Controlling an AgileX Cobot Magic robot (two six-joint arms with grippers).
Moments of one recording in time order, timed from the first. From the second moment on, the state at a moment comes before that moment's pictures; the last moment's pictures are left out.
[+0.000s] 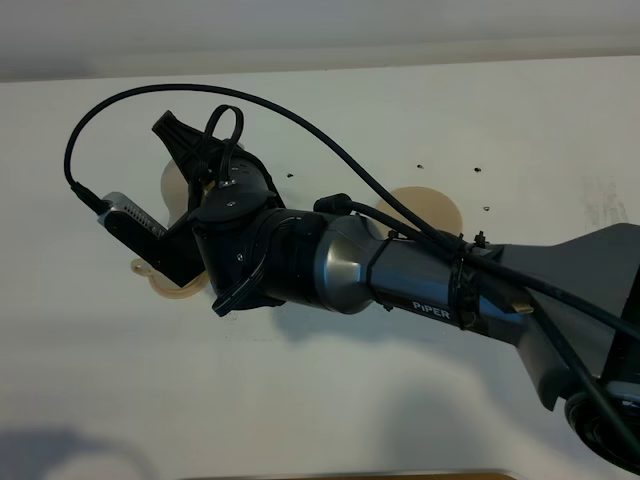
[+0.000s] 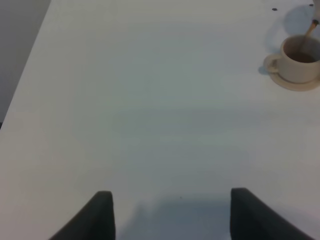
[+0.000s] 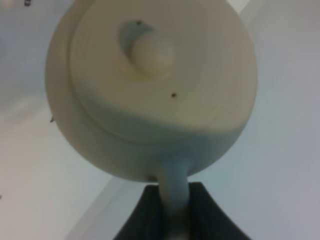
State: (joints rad) left arm 0.06 -0.01 -0.46 0.07 1.06 0.01; right arm 1.01 2.20 -1.69 -1.21 0.70 -0.51
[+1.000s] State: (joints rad) left arm 0.06 -0.01 -0.46 0.07 1.06 0.01; right arm 1.01 2.20 -1.69 -1.21 0.71 -0.54
